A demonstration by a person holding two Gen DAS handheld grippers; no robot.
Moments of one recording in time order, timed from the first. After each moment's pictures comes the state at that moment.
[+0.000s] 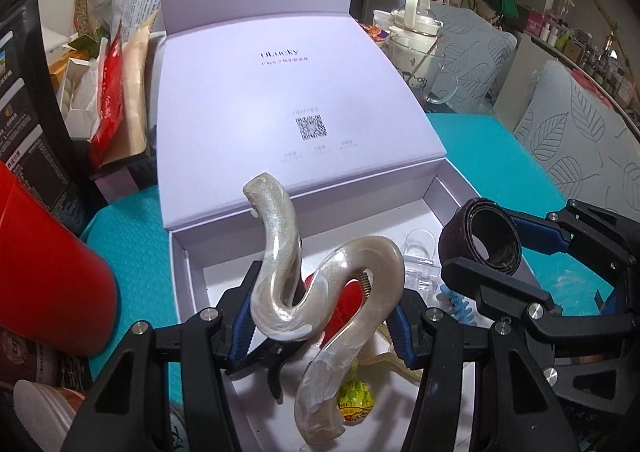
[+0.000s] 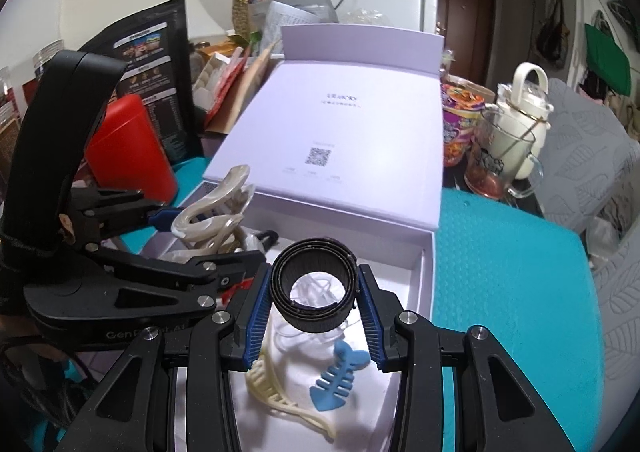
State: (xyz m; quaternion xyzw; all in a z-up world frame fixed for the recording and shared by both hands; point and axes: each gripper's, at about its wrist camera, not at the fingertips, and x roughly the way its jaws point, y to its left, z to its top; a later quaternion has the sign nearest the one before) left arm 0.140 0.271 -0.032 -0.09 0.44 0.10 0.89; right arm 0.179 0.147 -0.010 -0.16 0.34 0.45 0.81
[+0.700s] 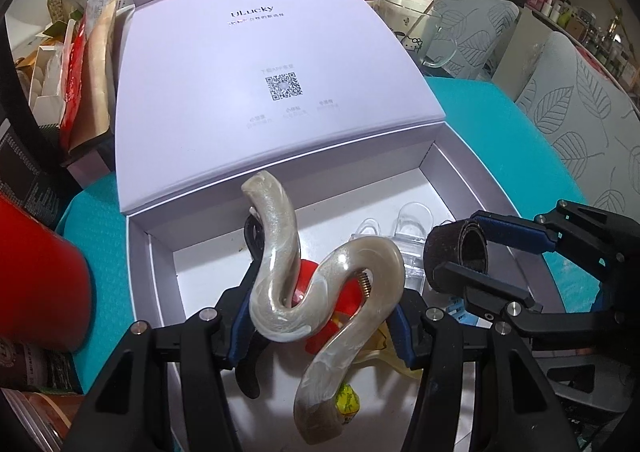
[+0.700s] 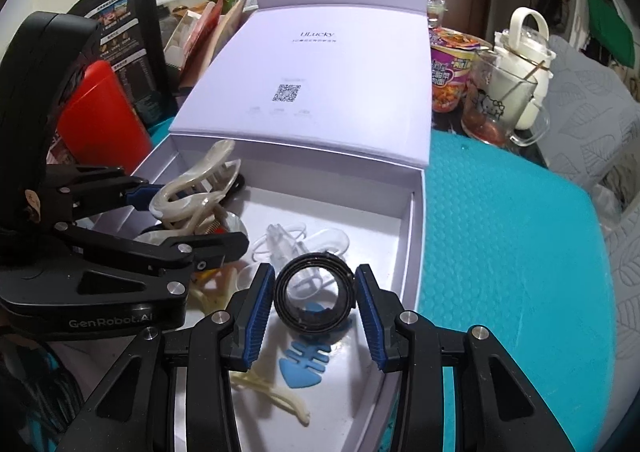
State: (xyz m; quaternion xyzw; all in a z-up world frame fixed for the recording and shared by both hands) left arm 0.166 0.261 -0.051 -0.09 0.49 0.09 0.86; right arm 0.200 0.144 -0.040 -0.18 0.41 0.43 0.78
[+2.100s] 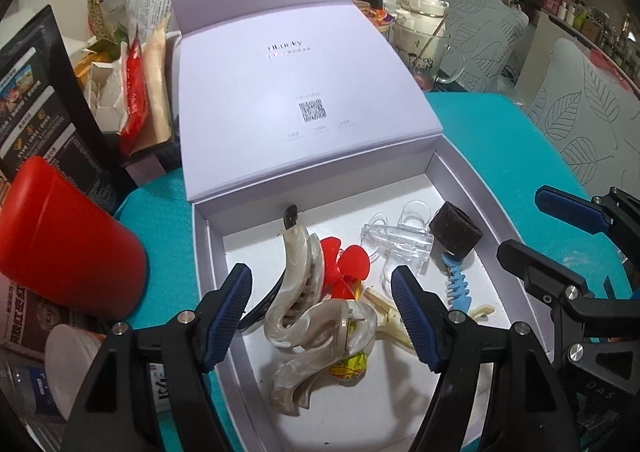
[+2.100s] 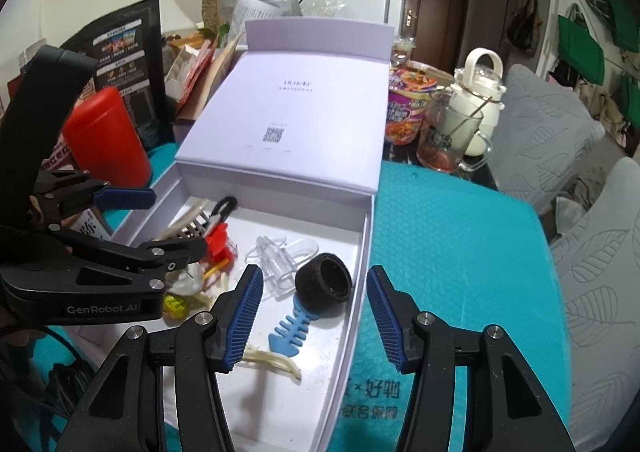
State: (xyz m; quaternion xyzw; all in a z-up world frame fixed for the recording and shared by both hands) left arm 0.127 0.246 -0.014 -0.06 0.47 0.15 0.87; right arm 0.169 0.114 0.005 -0.18 0.36 0.39 0.83
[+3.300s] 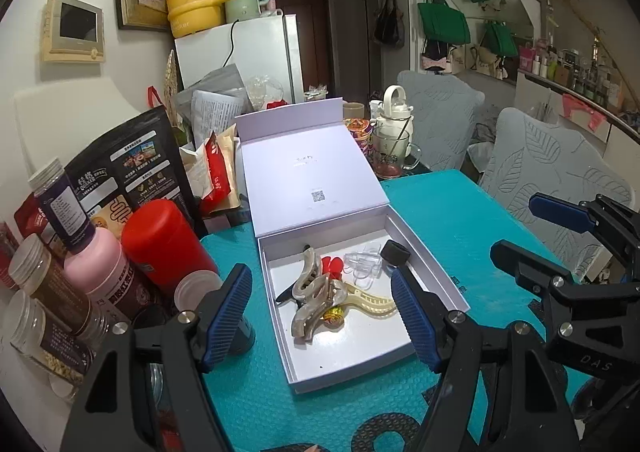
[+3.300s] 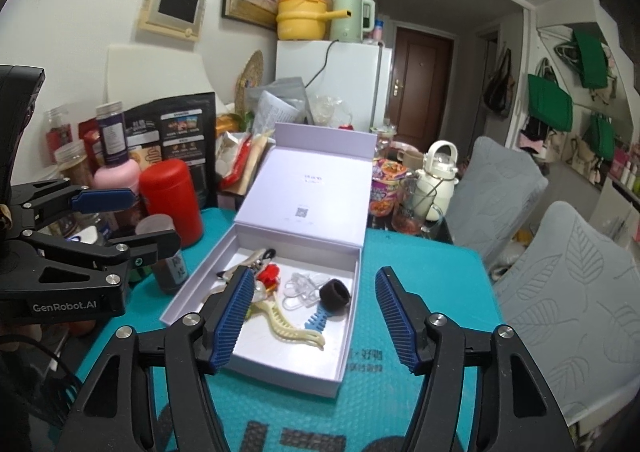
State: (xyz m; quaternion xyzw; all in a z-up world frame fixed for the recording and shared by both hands) left arm -0.015 0.177 0.102 -0.02 0.32 0.18 0.93; right arm 0.047 0.038 0.106 -0.14 0.24 0.39 0.88
